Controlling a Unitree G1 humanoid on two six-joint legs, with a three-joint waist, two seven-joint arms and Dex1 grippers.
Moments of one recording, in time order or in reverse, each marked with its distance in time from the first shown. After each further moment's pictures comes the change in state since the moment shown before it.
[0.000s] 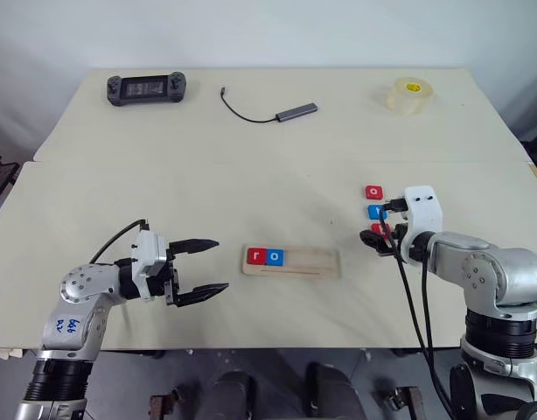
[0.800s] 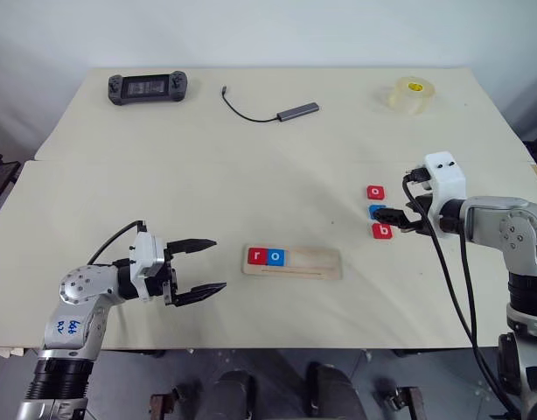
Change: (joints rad) left arm -0.004 -0.009 0.003 0.046 0.011 -0.062 -0.012; right arm -0.190 -0.289 0.108 0.226 0.132 -0.074 0.242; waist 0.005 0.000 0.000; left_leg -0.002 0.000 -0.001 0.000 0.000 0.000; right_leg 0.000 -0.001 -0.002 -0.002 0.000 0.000
